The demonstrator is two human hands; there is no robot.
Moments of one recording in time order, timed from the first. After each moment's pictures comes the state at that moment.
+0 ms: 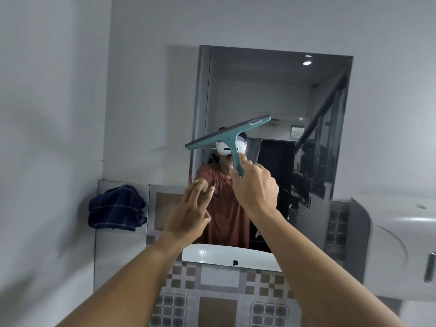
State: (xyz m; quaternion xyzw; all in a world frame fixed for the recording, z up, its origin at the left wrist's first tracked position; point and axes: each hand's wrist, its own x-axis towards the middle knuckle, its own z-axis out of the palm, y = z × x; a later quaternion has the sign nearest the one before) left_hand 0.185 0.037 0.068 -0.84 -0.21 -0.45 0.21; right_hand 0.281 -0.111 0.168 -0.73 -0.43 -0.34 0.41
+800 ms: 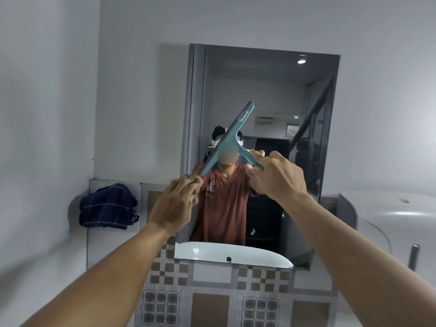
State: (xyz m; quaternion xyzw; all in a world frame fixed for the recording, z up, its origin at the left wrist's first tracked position) left_hand 0.171 0.040 0.088 -0.83 -0.15 -0.51 0.18; right_hand 0.345 -0.164 0.190 -0.76 -0.46 -0.40 0.23
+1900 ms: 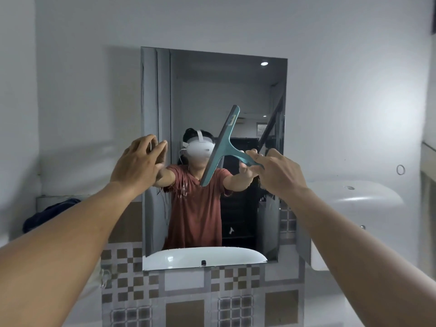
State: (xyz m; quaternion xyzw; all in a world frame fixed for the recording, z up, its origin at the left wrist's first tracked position) left_hand 0.179 0.037 0.202 -0.82 -0.24 -0.45 0.27; right_hand 0.409 -0.225 0.198 -0.78 -0.44 -0.39 0.21
